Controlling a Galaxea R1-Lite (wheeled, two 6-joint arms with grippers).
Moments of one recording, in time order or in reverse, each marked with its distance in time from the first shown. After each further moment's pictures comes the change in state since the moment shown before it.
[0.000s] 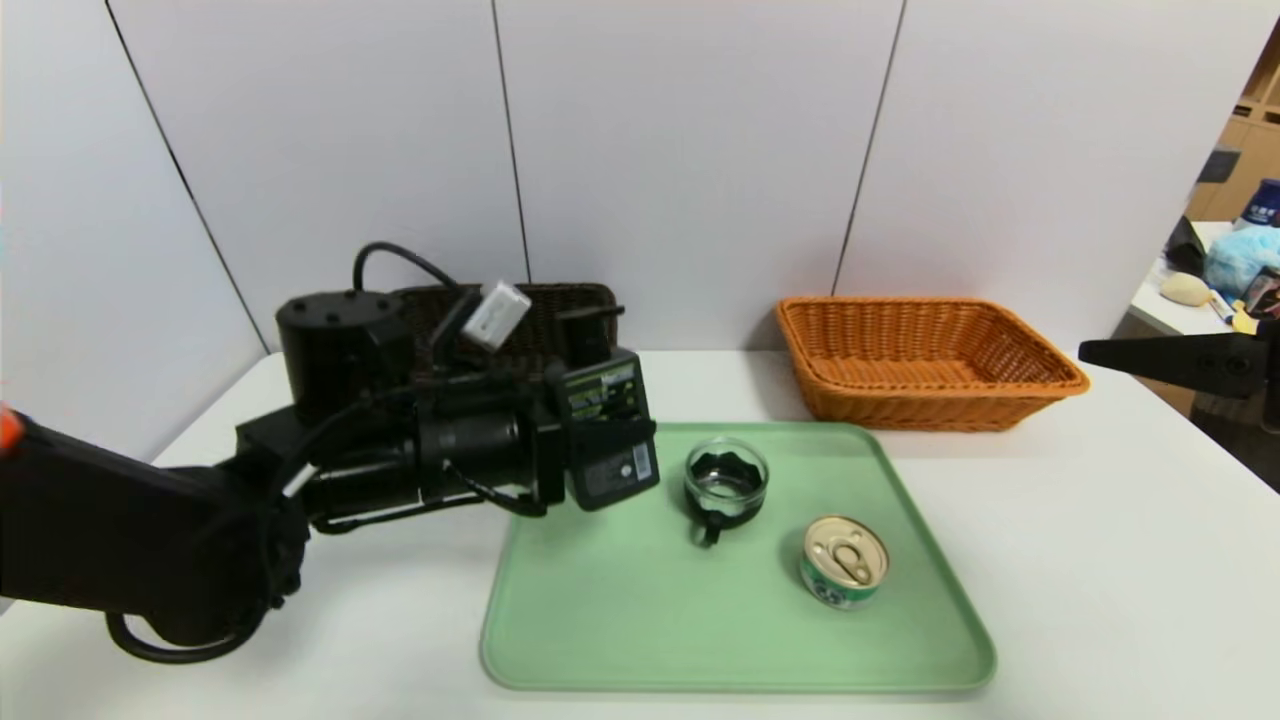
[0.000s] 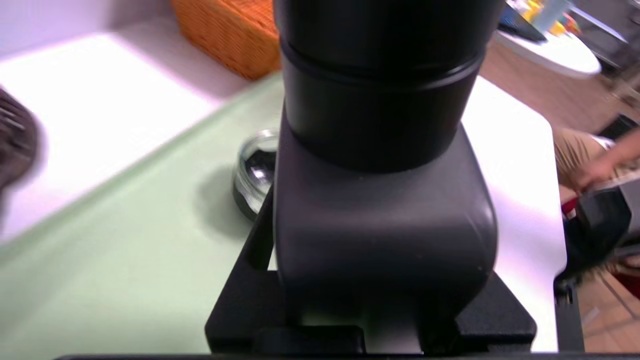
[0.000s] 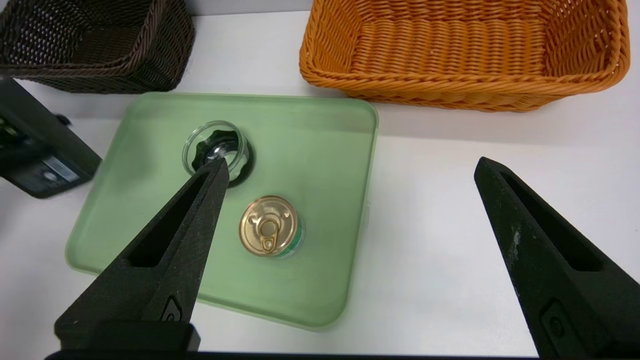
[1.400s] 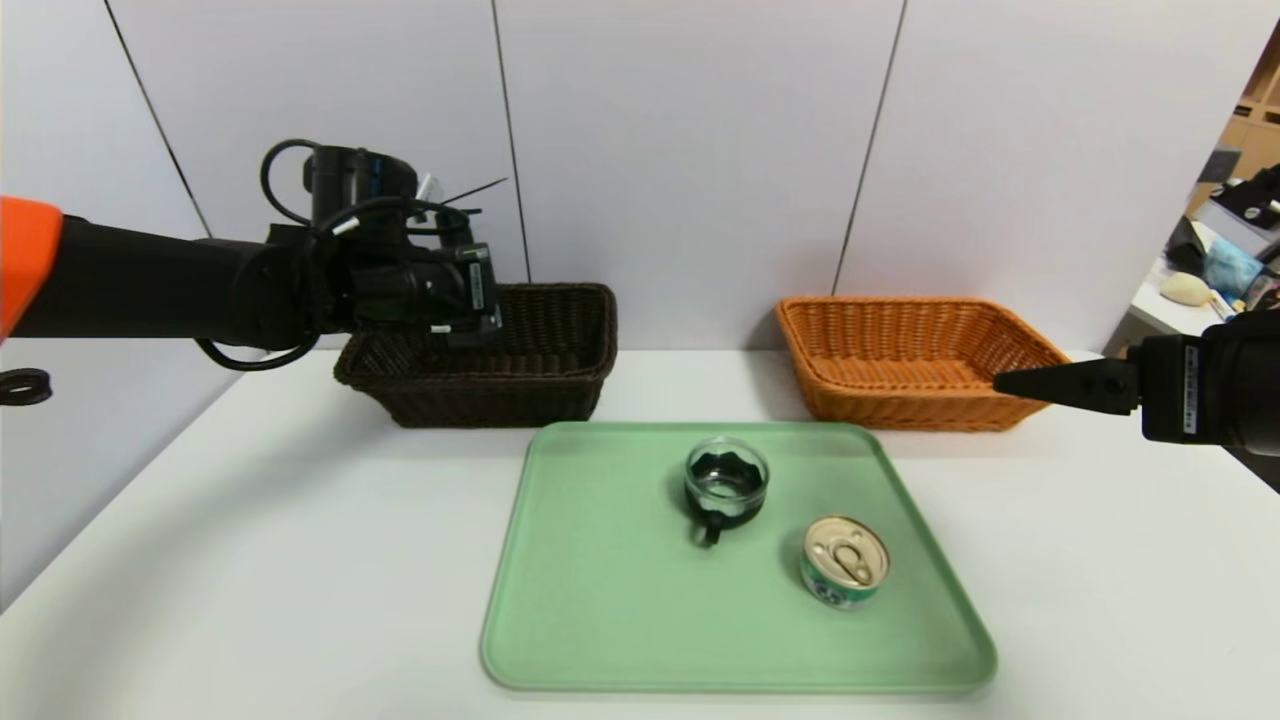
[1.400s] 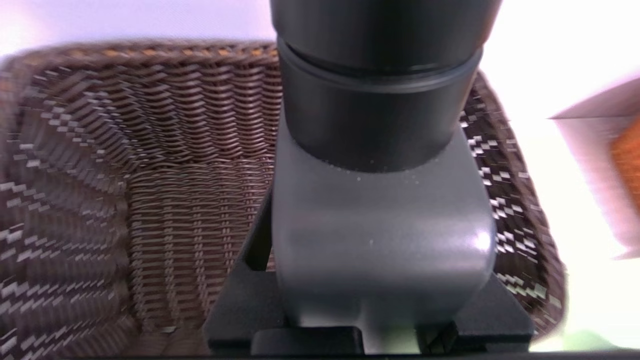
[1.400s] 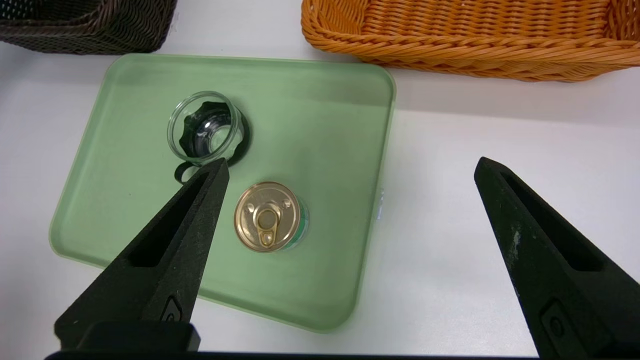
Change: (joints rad) left arm 0.260 0.243 -0.714 0.719 0.609 0.027; right arm 0.030 0.126 0.001 -0.006 0.007 0.008
